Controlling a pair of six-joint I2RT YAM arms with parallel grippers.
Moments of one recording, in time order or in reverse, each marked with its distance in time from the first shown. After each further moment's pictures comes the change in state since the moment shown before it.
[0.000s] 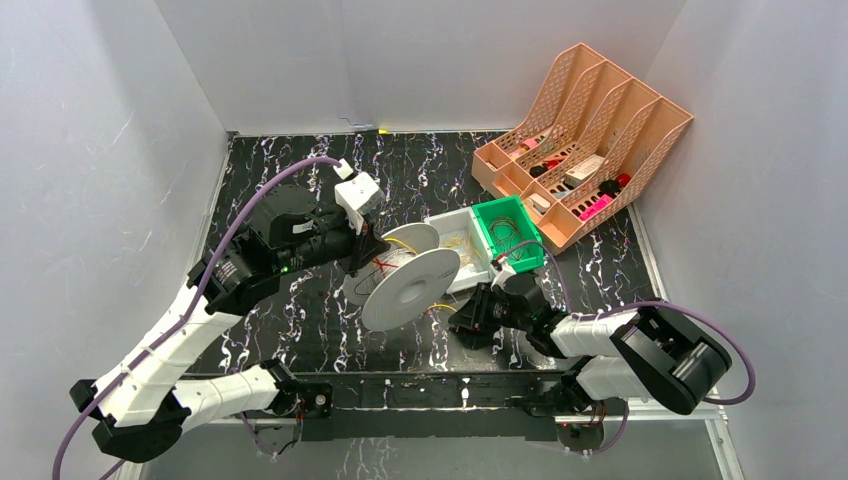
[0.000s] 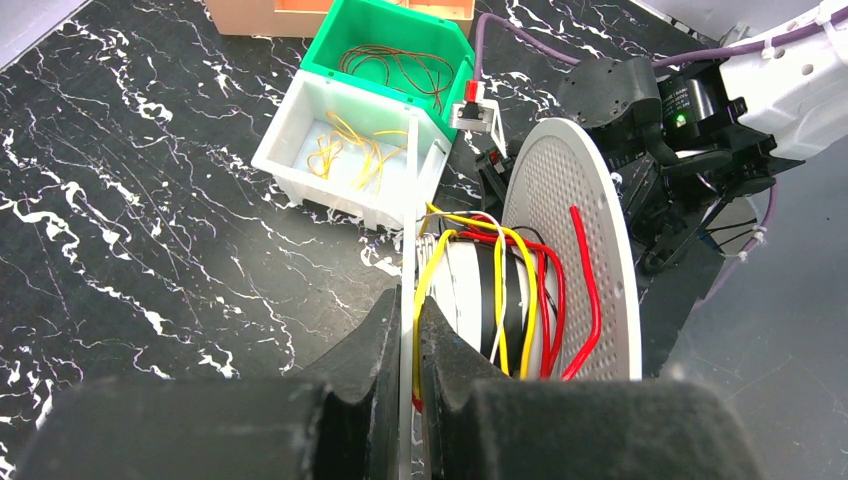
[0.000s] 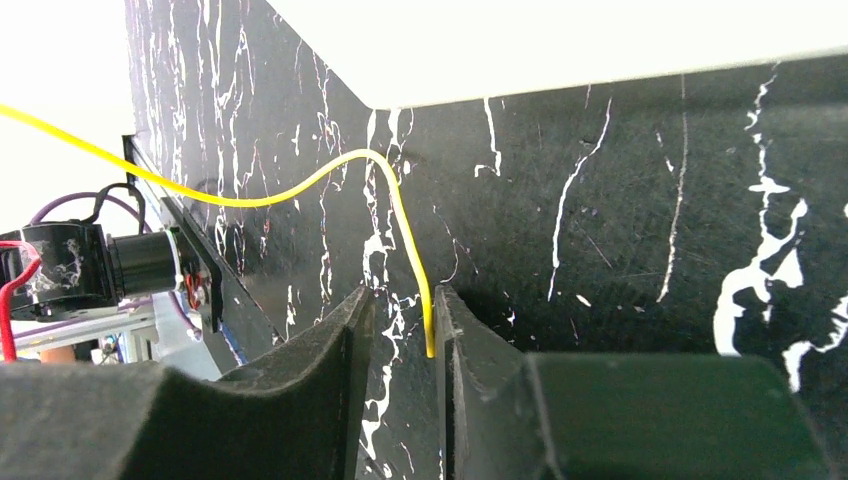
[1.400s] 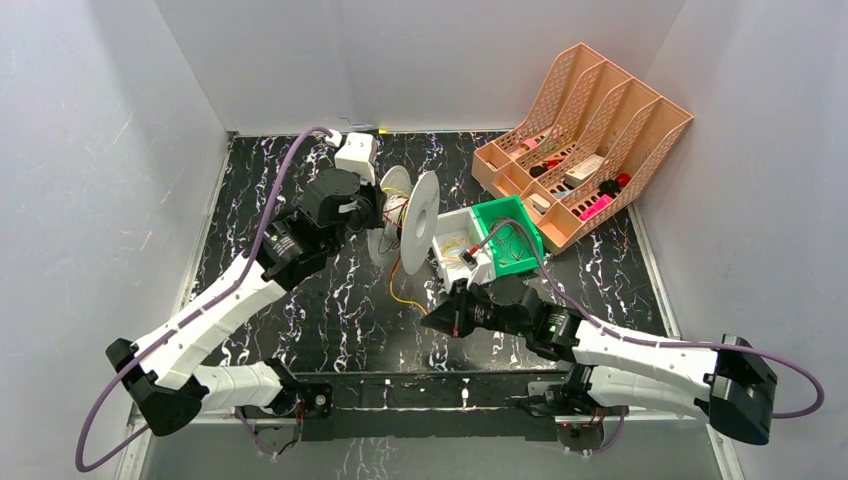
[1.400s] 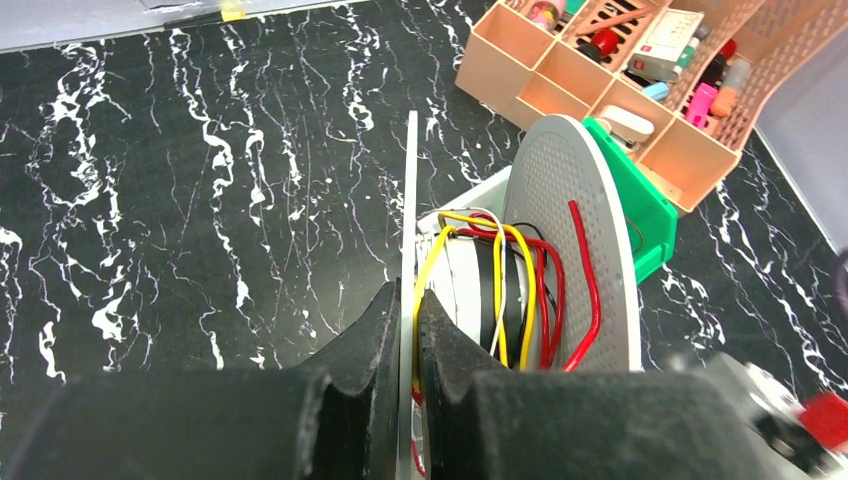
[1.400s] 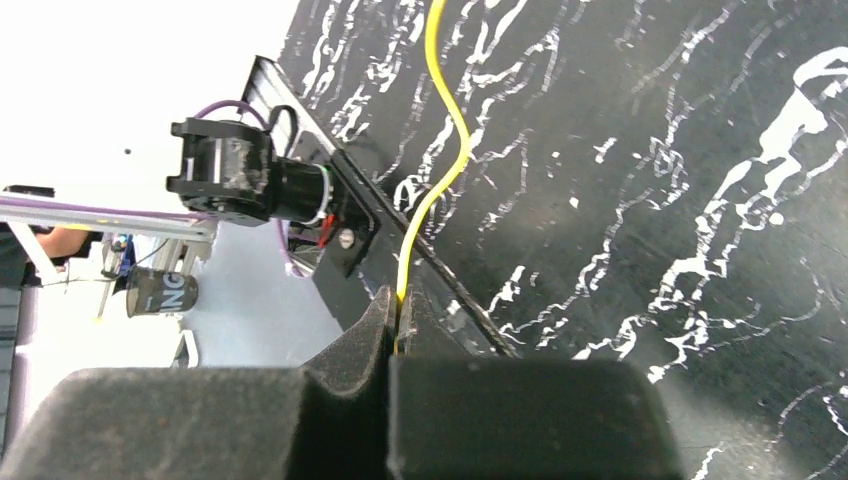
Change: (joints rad) left arm 0.000 0.167 -0.048 0.266 -0.570 -0.284; right arm 0.367 -0.351 0.274 -0.425 0.202 -0.048
